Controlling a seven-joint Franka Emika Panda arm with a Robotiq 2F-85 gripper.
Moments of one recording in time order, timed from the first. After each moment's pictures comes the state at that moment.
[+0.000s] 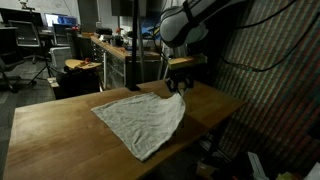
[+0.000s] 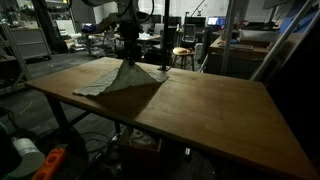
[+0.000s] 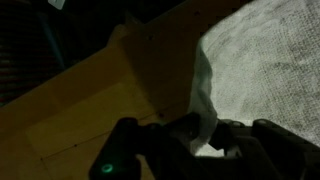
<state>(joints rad) 0.00 0.07 -0.01 -2.12 -0.21 1.94 0.52</state>
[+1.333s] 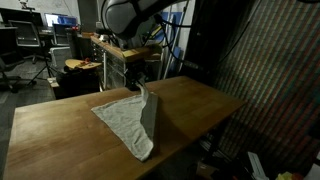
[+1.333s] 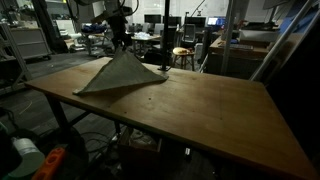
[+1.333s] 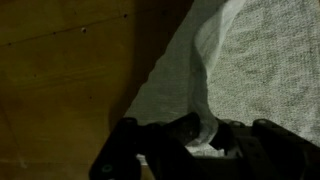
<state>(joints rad) 0.22 0.36 0.03 -1.67 -0.29 1.88 0.50</state>
